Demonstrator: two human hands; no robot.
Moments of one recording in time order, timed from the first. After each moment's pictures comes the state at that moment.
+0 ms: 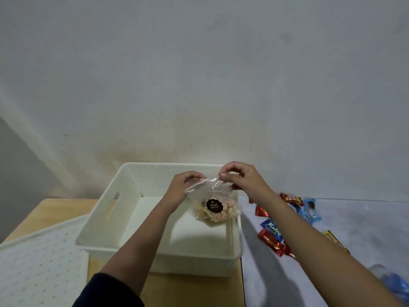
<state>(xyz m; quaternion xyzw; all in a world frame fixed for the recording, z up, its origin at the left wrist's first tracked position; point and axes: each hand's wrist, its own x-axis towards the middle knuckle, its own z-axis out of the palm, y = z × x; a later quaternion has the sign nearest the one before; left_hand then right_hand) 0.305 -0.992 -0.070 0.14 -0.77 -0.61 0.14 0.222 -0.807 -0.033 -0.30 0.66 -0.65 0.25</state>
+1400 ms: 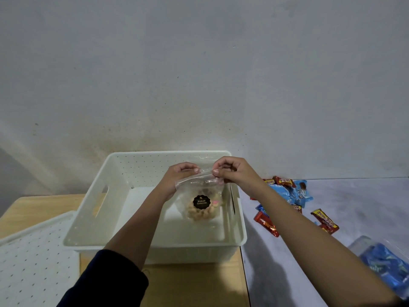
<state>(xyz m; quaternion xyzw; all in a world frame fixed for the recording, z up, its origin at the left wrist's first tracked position) 0.283 -1.019 -0.107 0.16 -0.67 -0.72 0.04 0.227 -0.821 -0.057 -0.31 0.67 -0.62 0.26</state>
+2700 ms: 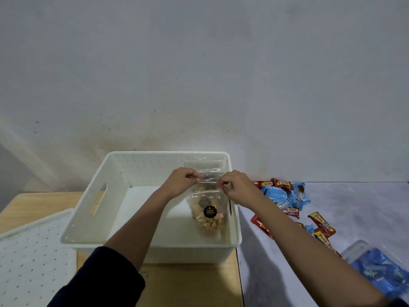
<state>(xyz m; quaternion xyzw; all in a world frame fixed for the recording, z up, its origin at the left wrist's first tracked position) 0.284 -1.003 -0.101 0.12 -0.87 -0.47 0.02 0.214 -0.807 -0.100 -0.40 0.87 -0.27 0.08</state>
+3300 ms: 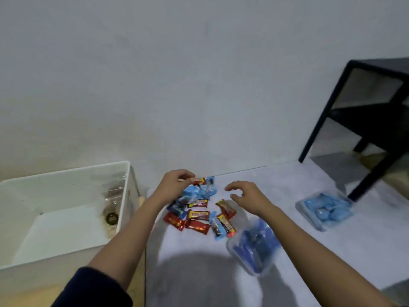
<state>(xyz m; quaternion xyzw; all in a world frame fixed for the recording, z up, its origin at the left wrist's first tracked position) 0.227 -0.721 -0.063 0.03 -0.89 -0.45 0.03 0.192 -0.483 -0.091 -0.20 0.91 -0.34 0.10</state>
